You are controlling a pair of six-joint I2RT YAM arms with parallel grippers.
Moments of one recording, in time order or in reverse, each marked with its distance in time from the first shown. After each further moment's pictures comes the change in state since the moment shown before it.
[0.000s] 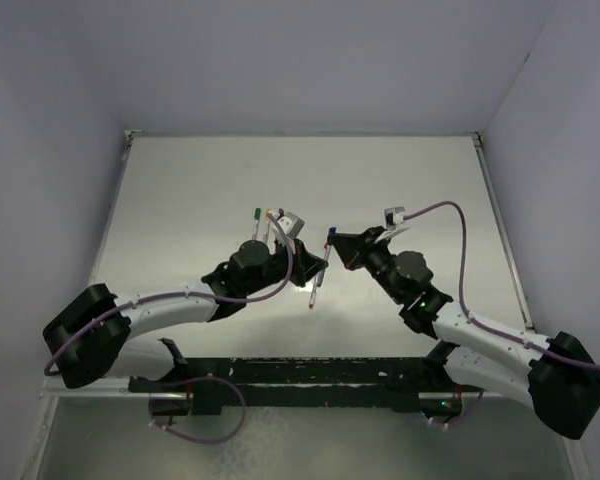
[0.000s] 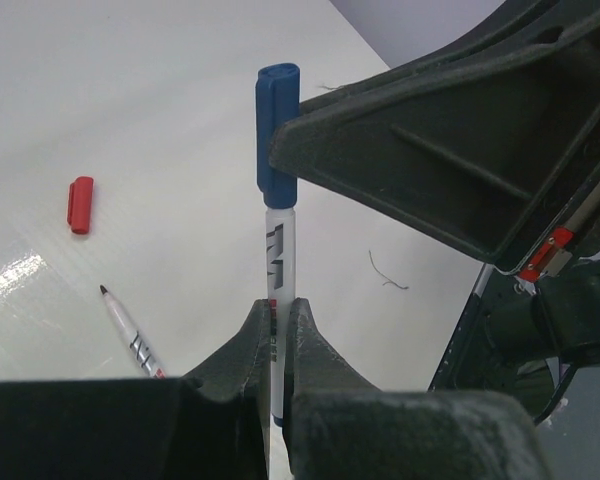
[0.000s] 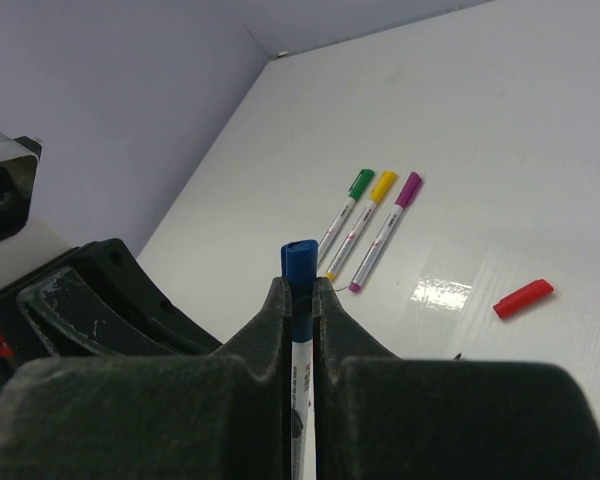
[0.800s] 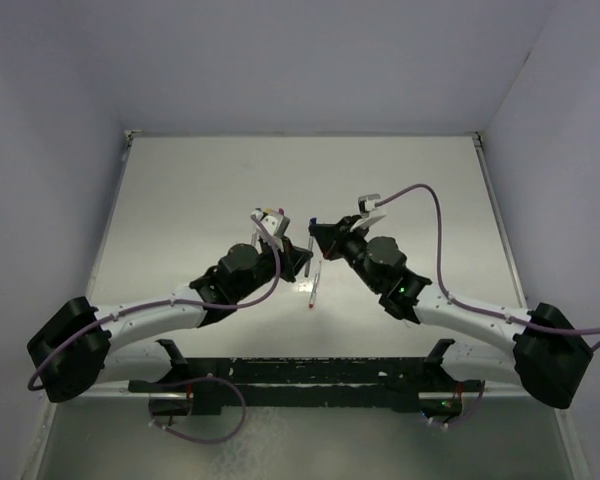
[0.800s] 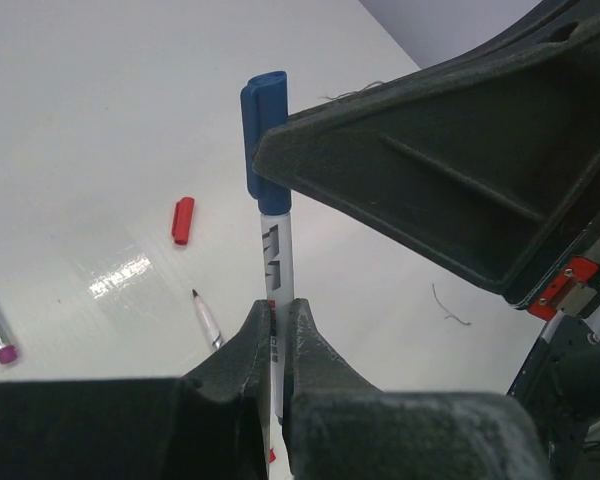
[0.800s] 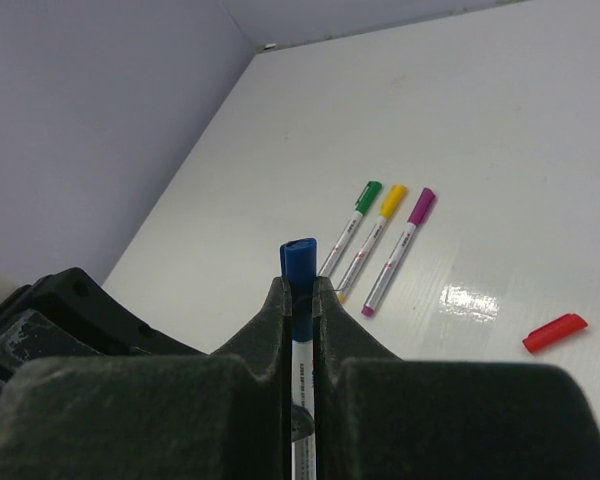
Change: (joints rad) left arm 0.002 -0.114 -0.041 -0.029 -0.187 0.065; right arm 0.114 0.186 0.187 -0.063 0.108 -0.043
